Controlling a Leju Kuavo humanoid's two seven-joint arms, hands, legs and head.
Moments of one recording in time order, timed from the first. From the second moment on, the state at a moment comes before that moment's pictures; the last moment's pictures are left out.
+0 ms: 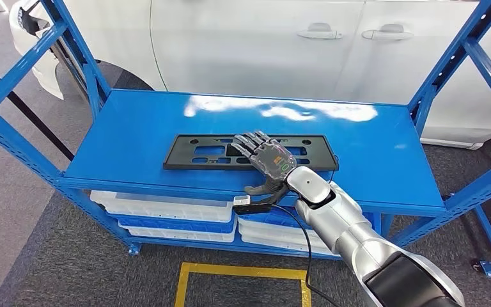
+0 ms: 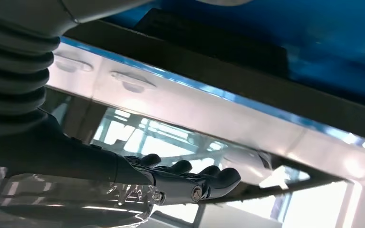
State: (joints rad) left arm -0.11 -0.21 0.93 -0.20 -1.45 0.19 0.00; right arm -0.81 -0.02 0.63 -0.62 1.39 -0.39 -0.25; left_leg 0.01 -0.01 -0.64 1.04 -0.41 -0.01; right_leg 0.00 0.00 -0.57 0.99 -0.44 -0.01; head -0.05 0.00
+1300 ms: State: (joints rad) left arm -0.12 -0.21 0.91 -0.20 -1.48 0.22 -0.05; right arm -0.74 -0.02 0.36 -1.04 0.19 0.19 -0.64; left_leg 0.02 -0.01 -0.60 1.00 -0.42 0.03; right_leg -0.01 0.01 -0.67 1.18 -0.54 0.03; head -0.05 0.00
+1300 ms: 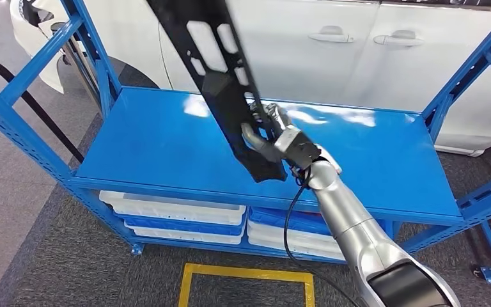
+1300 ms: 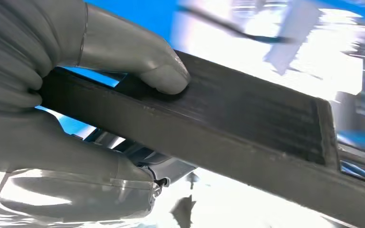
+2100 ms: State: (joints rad) left arm -0.10 -0.22 0.85 -0.20 -1.46 0.32 -0.09; right arm -0.14 -0.09 0.52 -1.61 -0.17 0.49 -0.55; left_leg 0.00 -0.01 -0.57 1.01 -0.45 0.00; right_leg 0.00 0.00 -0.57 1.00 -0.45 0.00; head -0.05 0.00
